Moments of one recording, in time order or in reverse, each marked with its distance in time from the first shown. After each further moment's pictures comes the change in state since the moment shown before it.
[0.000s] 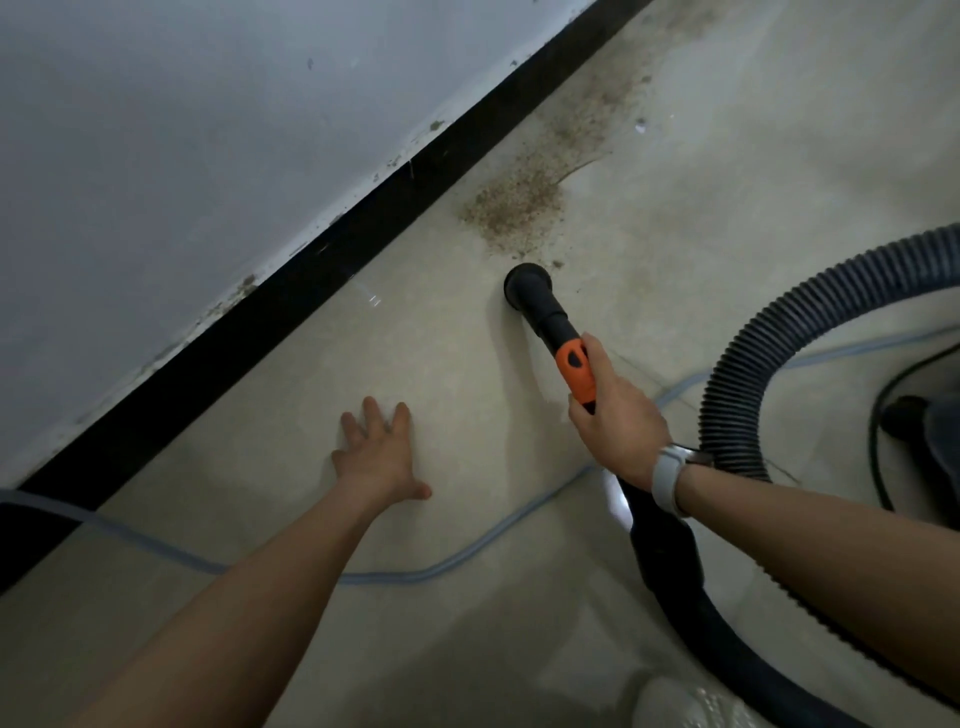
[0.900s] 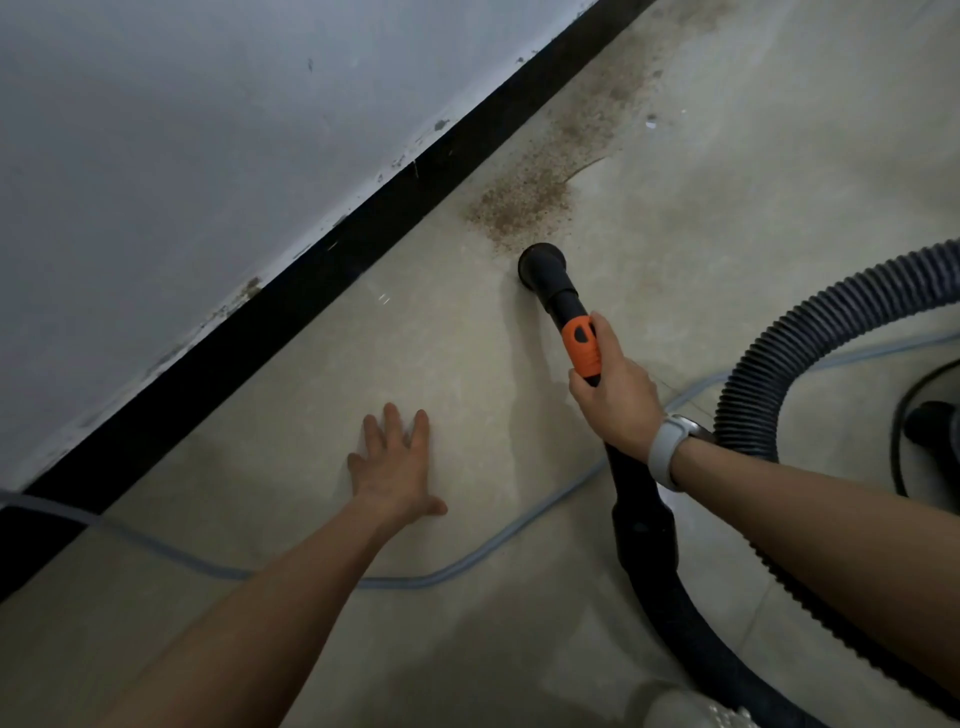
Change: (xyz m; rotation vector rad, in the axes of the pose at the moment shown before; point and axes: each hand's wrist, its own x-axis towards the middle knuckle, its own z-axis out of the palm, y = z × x) left_hand -0.006 0.009 0.010 0.042 0.010 0.059; right_hand 0.032 -0.001 0.007 0.200 0.072 0.002
